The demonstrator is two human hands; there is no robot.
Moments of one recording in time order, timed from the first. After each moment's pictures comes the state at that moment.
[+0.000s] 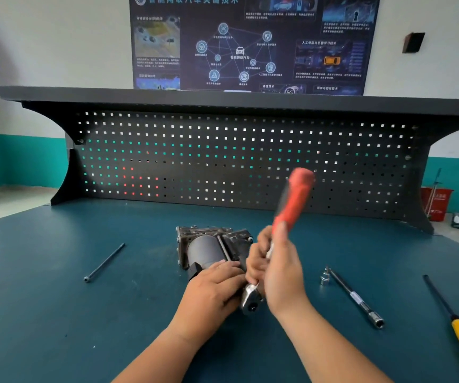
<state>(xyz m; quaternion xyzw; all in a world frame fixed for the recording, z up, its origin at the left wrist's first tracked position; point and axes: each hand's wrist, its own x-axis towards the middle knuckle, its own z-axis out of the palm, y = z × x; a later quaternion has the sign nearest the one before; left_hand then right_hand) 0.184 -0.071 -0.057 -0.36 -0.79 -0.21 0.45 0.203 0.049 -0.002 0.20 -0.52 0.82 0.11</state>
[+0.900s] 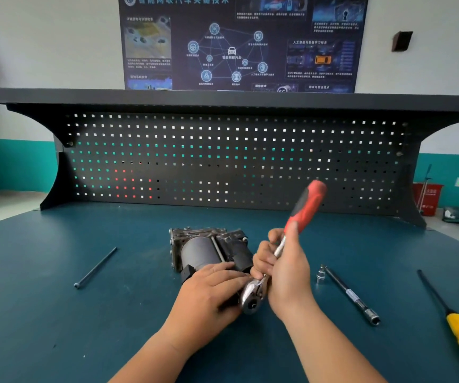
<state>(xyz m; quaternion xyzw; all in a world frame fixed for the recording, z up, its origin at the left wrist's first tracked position) 0.184 -0.073 -0.058 -0.38 -0.77 -0.18 0.48 0.195 0.062 0.000 0.09 -0.43 0.90 0.09</state>
